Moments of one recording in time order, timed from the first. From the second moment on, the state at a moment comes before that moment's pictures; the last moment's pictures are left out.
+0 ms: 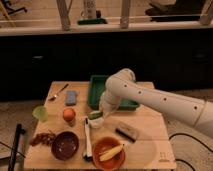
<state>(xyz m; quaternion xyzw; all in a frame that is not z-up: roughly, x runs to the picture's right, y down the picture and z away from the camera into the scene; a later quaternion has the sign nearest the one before) -0.009 0.129 0.744 -0.28 -0.21 -0.18 0.92</state>
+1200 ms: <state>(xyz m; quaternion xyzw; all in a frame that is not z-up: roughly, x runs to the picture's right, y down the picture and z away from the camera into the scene) -0.034 0.130 0.748 -0.27 -0.23 -0.35 0.86</state>
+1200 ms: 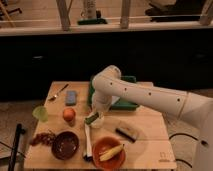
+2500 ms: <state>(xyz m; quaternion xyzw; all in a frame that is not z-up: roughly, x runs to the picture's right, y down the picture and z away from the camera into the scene) -0.032 0.127 0.763 -0.28 -0.23 -0.38 0.85</state>
